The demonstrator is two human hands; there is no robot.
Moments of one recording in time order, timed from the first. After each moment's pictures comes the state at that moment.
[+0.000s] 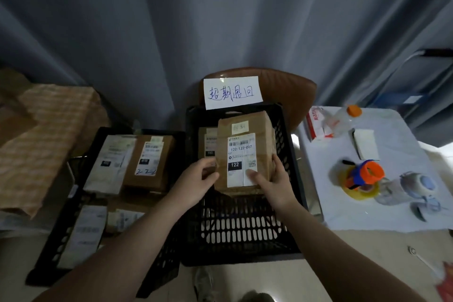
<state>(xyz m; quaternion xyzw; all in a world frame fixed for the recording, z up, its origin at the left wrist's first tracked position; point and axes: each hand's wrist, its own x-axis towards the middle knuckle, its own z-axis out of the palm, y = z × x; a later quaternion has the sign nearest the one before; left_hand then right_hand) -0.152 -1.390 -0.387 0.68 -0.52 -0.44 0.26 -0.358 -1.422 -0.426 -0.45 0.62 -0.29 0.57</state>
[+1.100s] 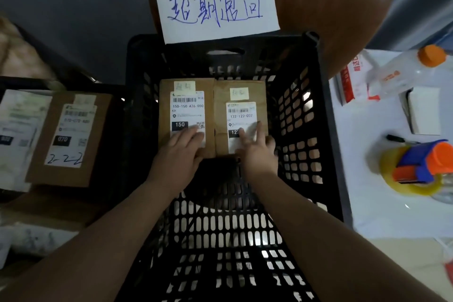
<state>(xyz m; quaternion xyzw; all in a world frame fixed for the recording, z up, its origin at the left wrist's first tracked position) -0.159 -1.501 -0.611 0.67 -0.71 -0.18 0.07 -0.340 -1.554 -0.625 -0.70 0.65 0.15 0.24</state>
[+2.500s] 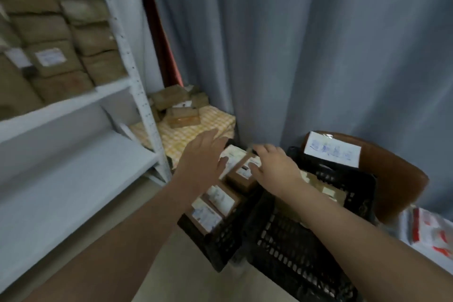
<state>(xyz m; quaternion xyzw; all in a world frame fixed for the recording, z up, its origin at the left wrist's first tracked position) -0.144 -1.158 -0.215 0.82 -0.54 0.17 0.12 -0.277 -1.304 -0.217 -0.97 0.23 -0.07 0.11</state>
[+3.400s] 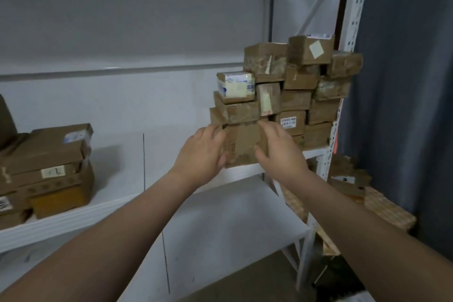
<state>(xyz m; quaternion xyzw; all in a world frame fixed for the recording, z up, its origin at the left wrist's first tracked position) 0.129 -0.741 -0.070 0.91 -0.26 0.32 0.03 0.112 -0.935 -0.073 -0.93 -0.08 -0.28 0.23</state>
